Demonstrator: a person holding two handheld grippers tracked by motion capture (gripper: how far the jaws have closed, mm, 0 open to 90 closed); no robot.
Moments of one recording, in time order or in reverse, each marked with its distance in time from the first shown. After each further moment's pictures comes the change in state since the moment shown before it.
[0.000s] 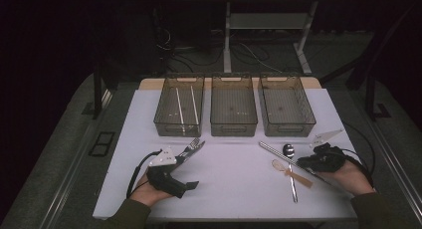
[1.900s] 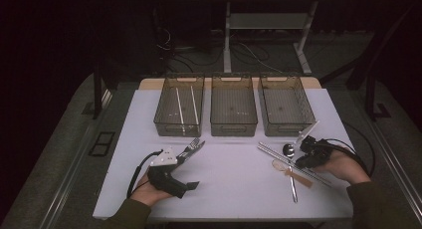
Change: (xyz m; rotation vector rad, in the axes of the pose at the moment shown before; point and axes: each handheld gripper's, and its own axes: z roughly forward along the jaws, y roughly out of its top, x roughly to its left) left arm 0.000 -0.001 0.003 0.017 -0.003 0.001; right arm 0.000 0.037 0.017 0.314 0.014 -0.089
